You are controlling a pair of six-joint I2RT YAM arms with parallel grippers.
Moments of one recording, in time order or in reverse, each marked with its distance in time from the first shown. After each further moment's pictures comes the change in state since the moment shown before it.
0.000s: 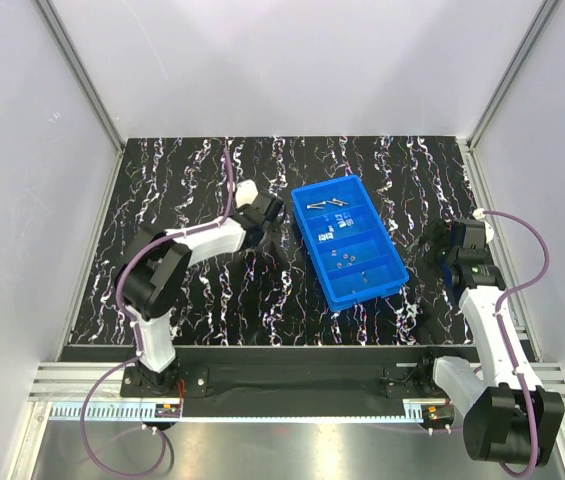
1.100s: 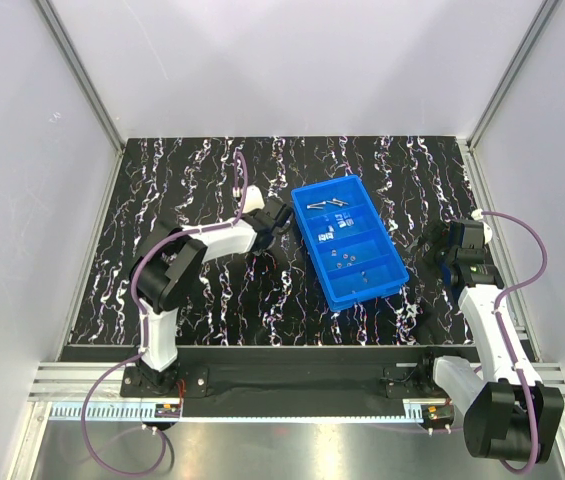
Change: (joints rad) left arm -0.038 0.115 0.068 -0.052 -0.117 -0.072; right arm 0.000 0.022 -0.012 0.019 0.000 0.000
